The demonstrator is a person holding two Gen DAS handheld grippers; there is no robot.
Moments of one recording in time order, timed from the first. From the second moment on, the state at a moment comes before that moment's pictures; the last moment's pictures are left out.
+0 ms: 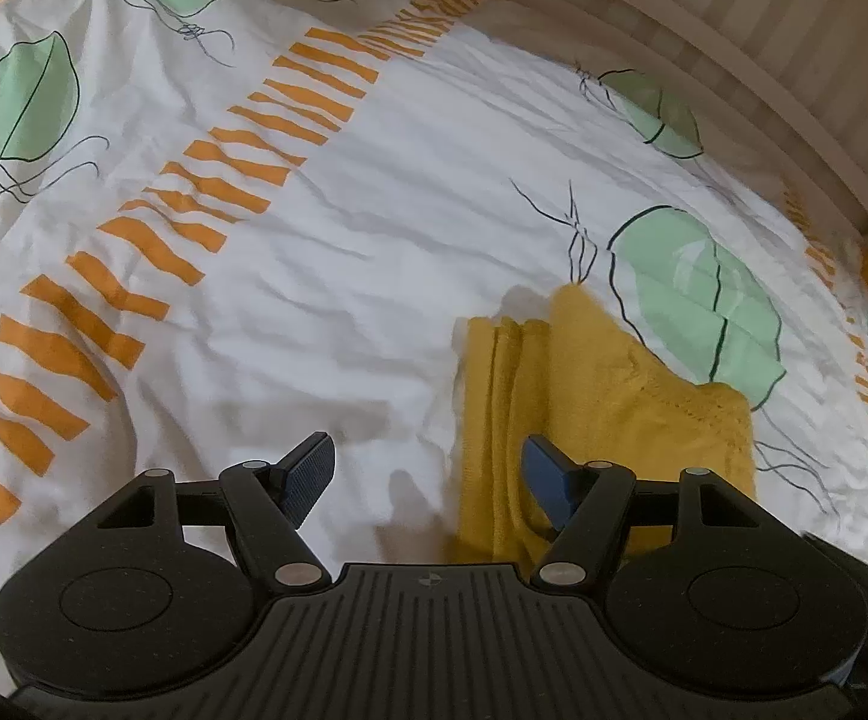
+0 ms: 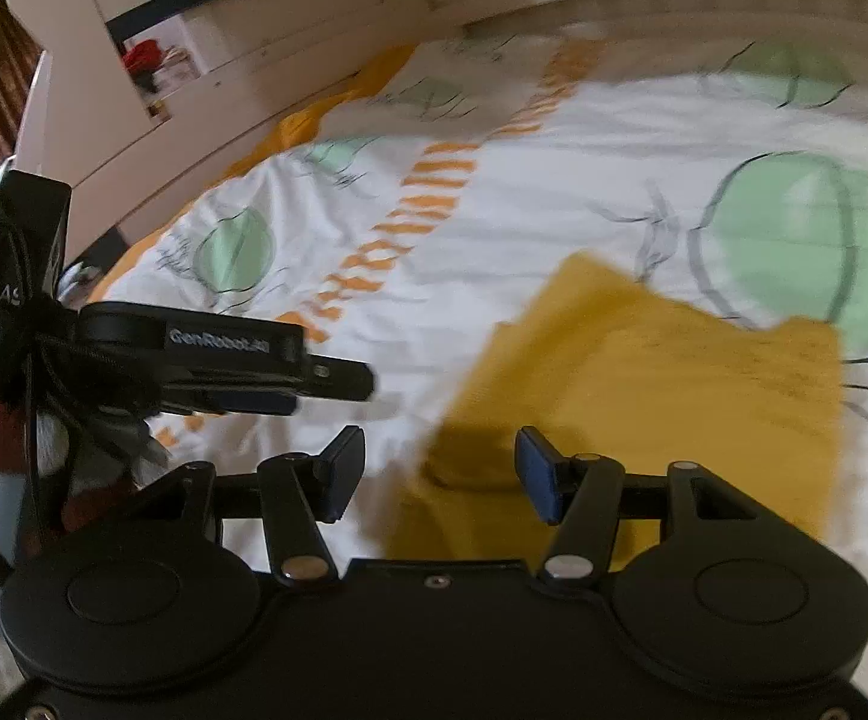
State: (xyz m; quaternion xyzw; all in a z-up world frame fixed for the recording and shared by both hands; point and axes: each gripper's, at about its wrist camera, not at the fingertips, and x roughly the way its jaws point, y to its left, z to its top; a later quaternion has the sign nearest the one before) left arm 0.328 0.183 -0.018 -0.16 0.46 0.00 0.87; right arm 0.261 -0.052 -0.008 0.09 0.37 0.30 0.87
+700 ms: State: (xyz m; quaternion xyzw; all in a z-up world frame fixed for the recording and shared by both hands) left arm 0.332 0.176 -0.028 -0.18 0.48 -0.02 0.86; right arm 0.199 -0.013 -0.033 -0.09 0.32 0.34 0.88
